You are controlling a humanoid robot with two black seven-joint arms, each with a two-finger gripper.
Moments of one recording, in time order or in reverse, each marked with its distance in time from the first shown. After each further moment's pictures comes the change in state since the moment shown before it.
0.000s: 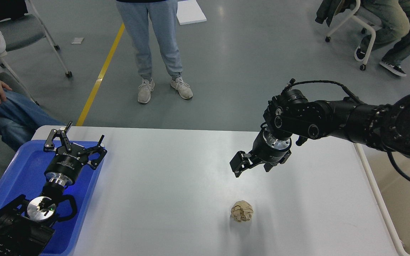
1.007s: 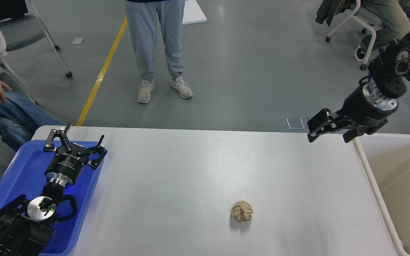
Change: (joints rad) left arm 0.000 0.000 0.000 0.000 0.000 0.000 0.000; right arm 0.359 -0.487 -0.094 0.370 -0.012 0.053 -0.004
